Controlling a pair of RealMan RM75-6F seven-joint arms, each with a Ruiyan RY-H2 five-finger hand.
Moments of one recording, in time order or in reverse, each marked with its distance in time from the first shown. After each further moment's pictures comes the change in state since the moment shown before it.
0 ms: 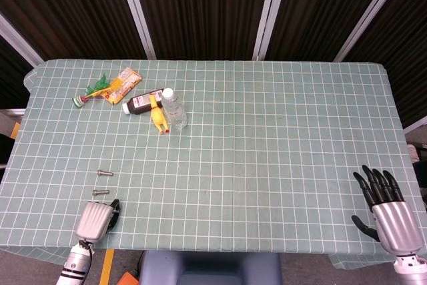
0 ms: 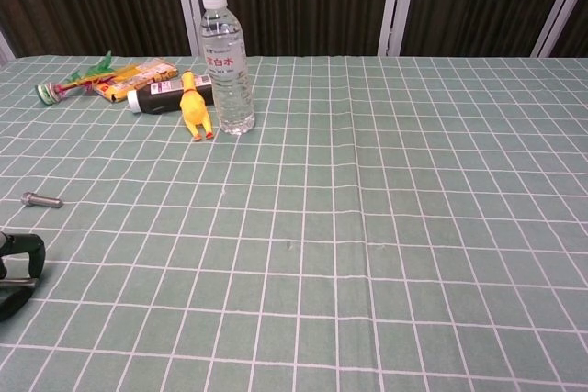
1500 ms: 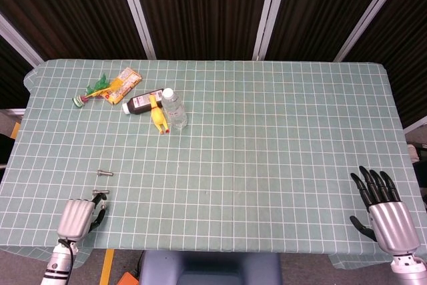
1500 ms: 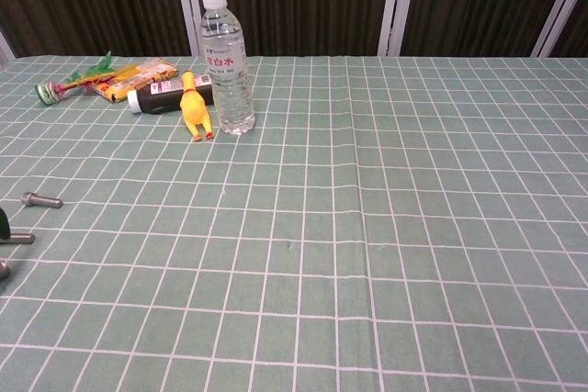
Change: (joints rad) left arm 0.015 0.121 -0.025 -0.125 -0.035 0.041 -0.118; right arm 0.002 -0.011 -0.002 -0.001 0.005 -0.012 -0.028
